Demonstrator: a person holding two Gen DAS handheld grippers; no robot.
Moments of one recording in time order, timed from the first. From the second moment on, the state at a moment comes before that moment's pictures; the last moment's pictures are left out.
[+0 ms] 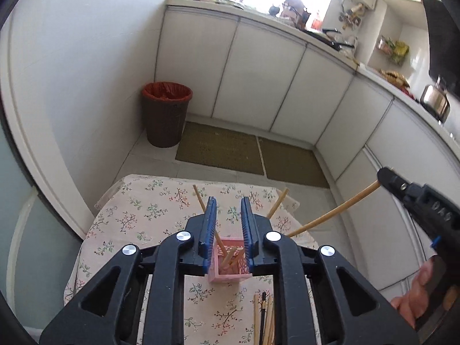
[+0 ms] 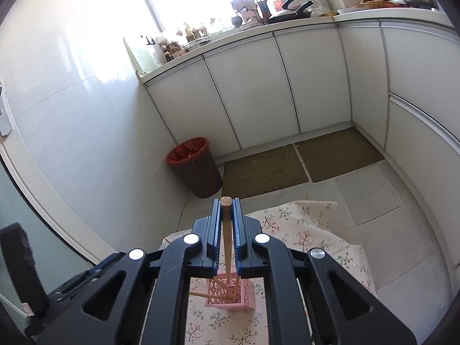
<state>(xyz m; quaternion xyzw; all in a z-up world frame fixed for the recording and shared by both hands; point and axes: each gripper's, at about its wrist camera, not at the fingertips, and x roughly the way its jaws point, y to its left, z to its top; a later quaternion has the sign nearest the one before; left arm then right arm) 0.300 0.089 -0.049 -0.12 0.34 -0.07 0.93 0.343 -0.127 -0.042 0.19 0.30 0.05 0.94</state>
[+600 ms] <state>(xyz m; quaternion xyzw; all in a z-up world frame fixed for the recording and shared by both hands) 0.264 0.114 -0.027 -0.13 0.31 -0.03 0.94 0.332 -0.086 -0.049 0.13 0.30 0.05 0.94</state>
